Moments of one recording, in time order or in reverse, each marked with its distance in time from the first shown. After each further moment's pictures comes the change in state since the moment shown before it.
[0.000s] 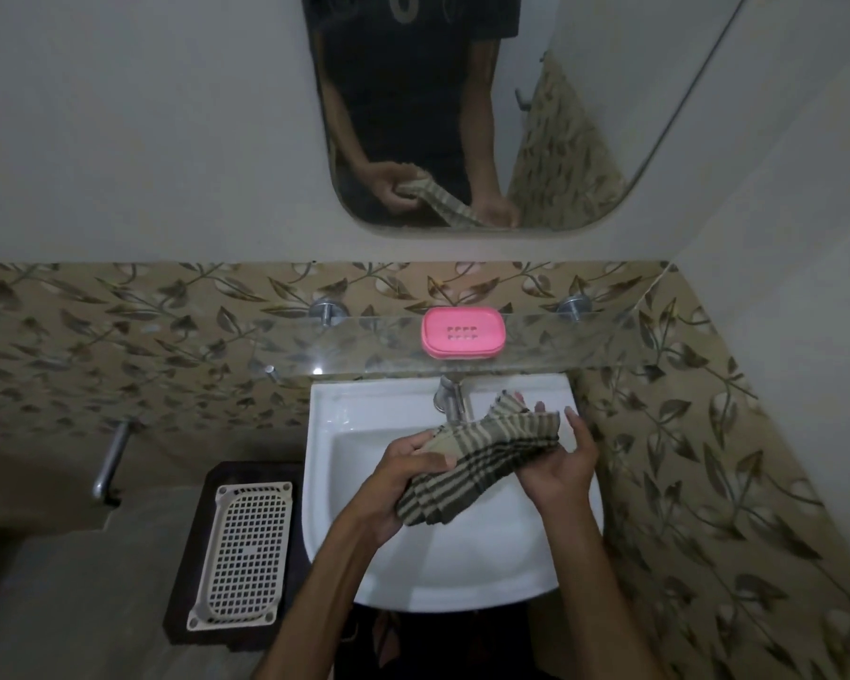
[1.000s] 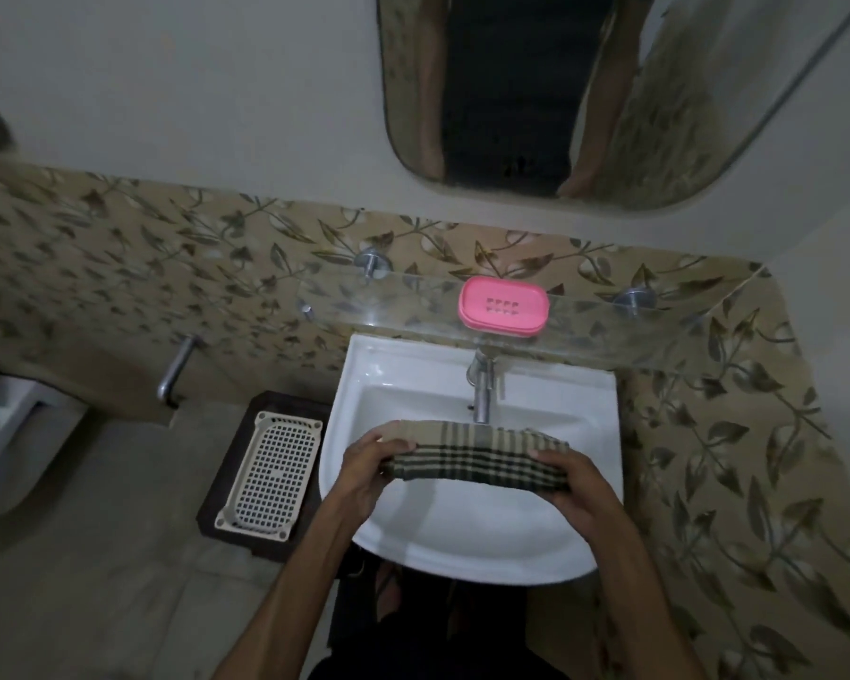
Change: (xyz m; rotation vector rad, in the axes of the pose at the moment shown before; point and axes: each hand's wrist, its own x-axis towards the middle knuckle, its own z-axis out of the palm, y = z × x) left_hand -0.008 -0.058 -0.049 -0.204 0.683 -0.012; right_hand 0.016 -0.035 -0.047 -0.912 0.065 0.189
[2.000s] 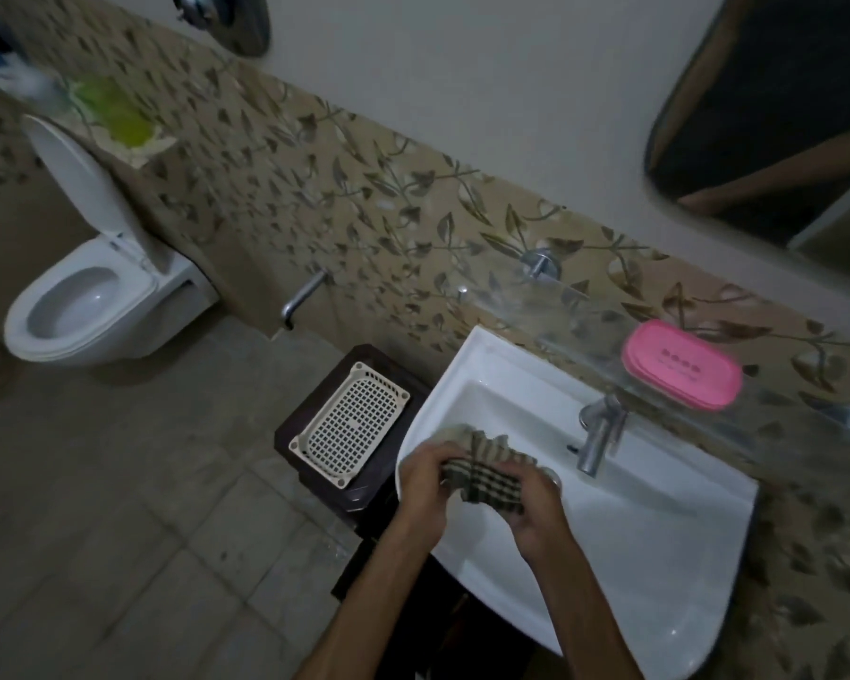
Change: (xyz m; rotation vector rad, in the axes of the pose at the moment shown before) left_hand -0.020 -0.016 -0.018 -0.466 0.402 0.148; right_hand 0.028 0.074 0.163 -0.243 -0.022 0.111
